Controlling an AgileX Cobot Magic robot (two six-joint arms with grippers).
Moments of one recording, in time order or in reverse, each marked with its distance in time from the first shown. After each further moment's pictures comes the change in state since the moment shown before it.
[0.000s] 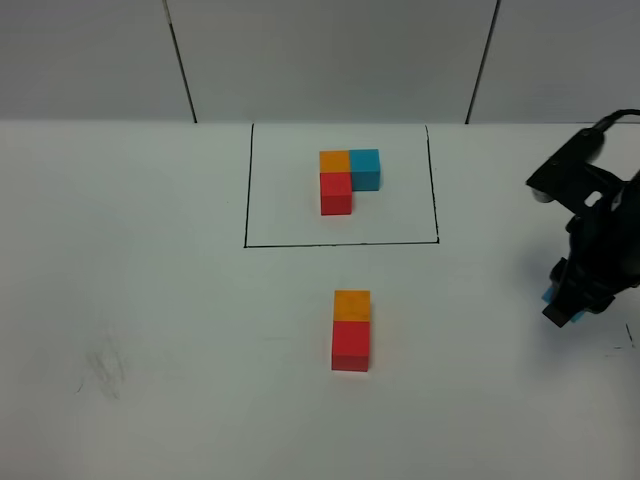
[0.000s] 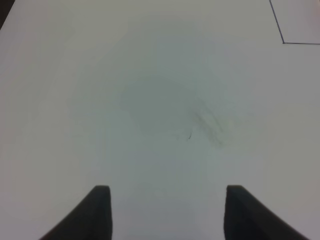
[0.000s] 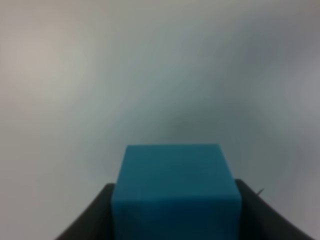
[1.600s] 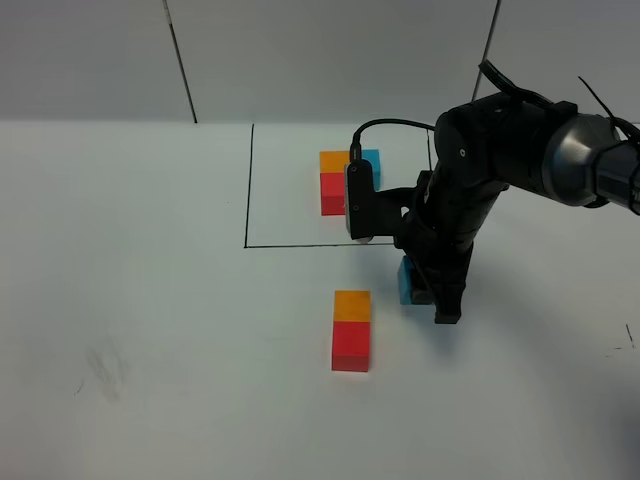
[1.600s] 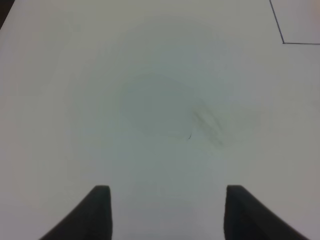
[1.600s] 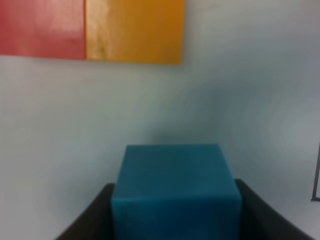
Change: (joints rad) left arm 0.000 0.000 0.000 0.000 0.000 0.000; right arm 0.298 0.360 -0.381 0.055 0.063 -0.527
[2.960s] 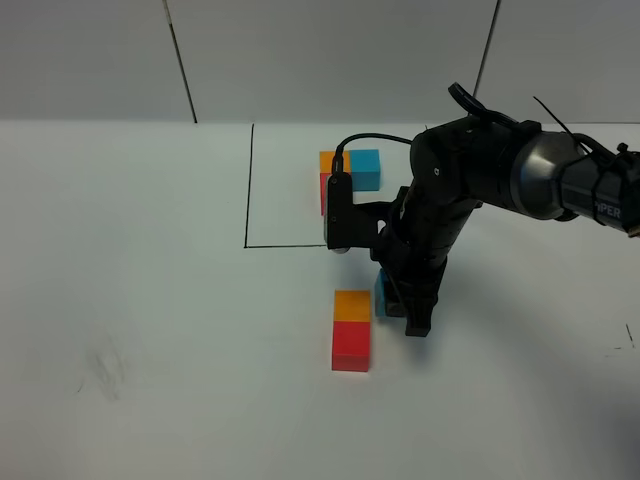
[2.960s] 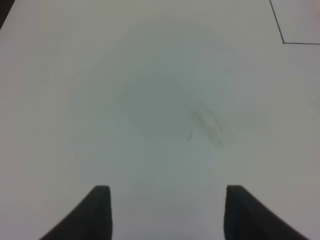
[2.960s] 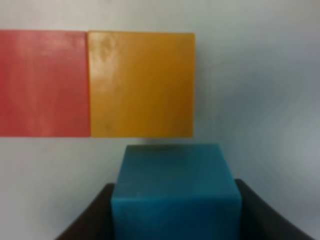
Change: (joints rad) left arm 0.000 0.000 0.000 0.000 0.000 0.000; right arm 0.034 0.061 -0.006 0.046 -0.058 0.045
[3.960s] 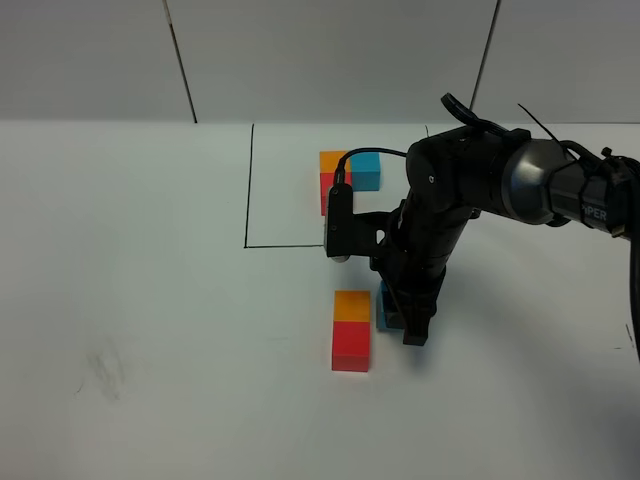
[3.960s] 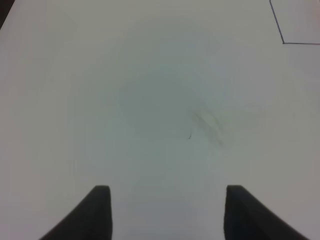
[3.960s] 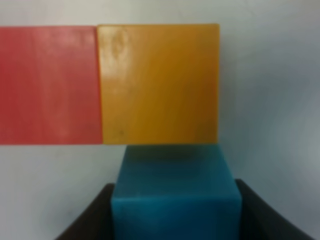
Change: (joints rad) left arm 0.000 0.000 0.000 0.000 0.000 0.000; right arm 0.001 0.029 -0.001 0.011 0.016 0.023
